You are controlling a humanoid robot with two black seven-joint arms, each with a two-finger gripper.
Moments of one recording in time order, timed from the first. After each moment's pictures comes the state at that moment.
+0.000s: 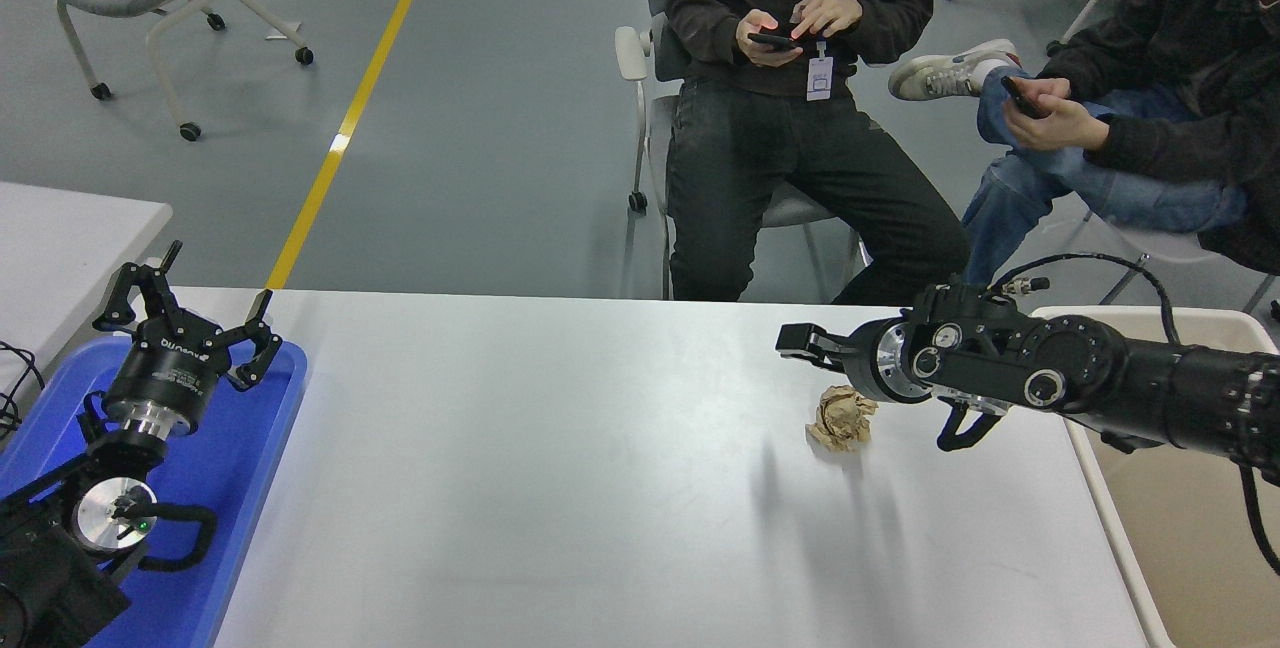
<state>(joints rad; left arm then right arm) -0.56 0.46 -0.57 -0.39 -0.24 -0.70 -0.60 1.19 -0.27 -0.38 0.91 -0.65 -0.02 -0.26</state>
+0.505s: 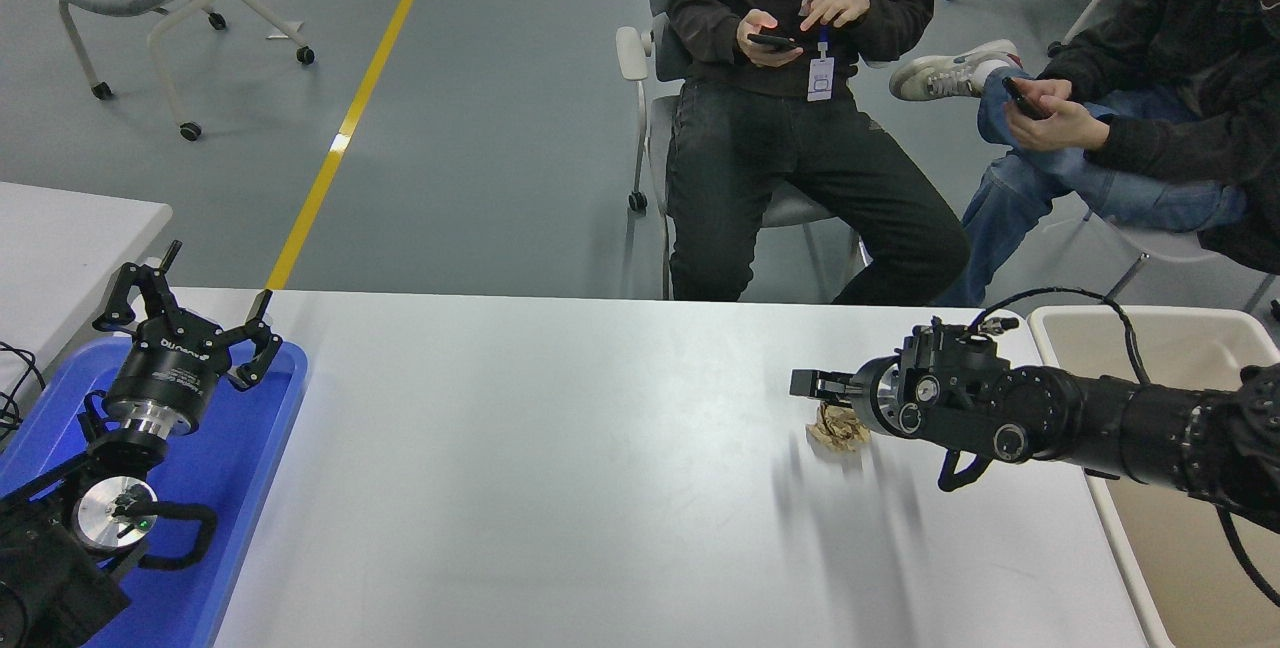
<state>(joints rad) -0.56 0.46 -0.57 -0.39 -0.24 -0.70 -0.60 1.12 -0.19 -0.43 0.81 -0.72 -0.04 -0.26</state>
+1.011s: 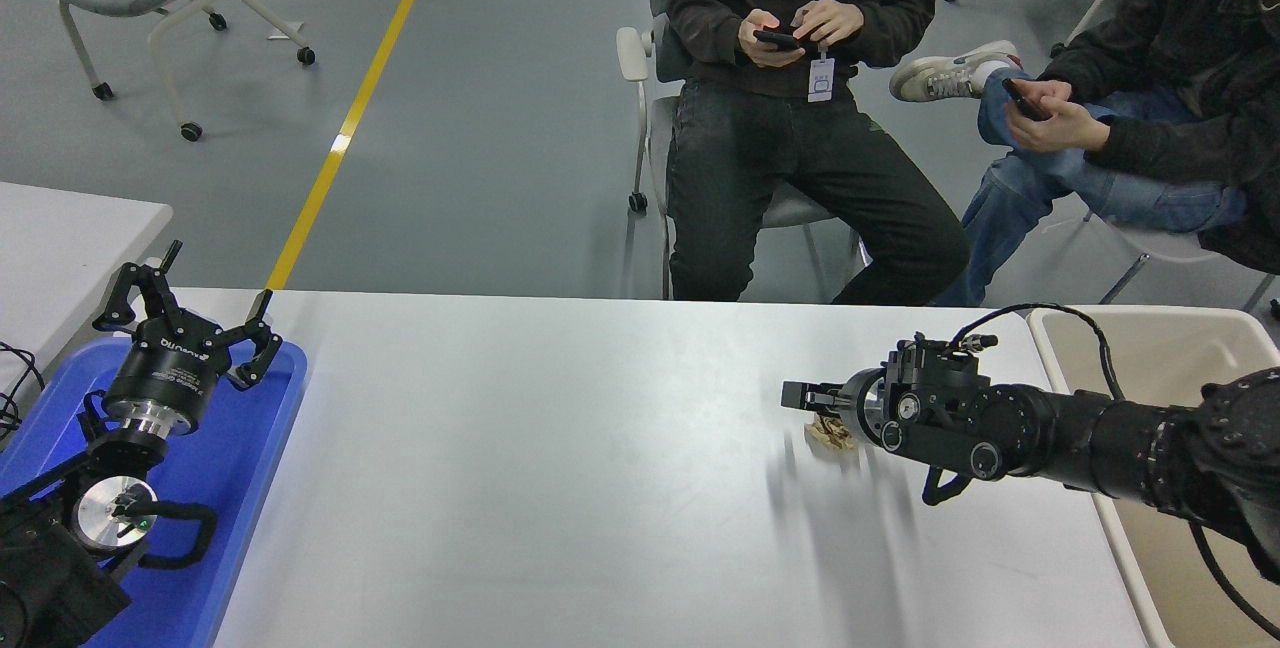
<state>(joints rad) -0.56 0.46 -0.57 -0.39 -0.24 -0.70 -0.60 1.08 -0.14 -0.44 0.74 -0.74 -0.08 -0.26</state>
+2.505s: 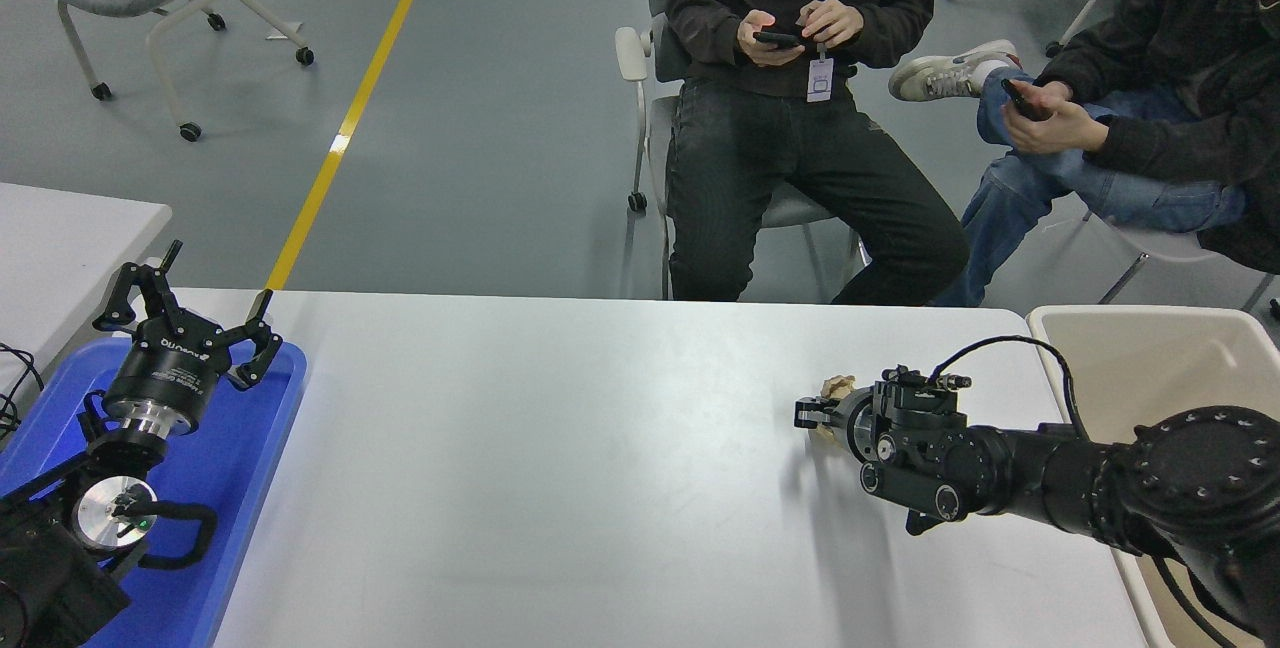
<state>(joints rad) -0.56 0.46 -0.57 -0.39 -0.24 -0.70 -0.60 1.04 -0.06 -0.51 0.64 -0.75 -0.15 -0.25</state>
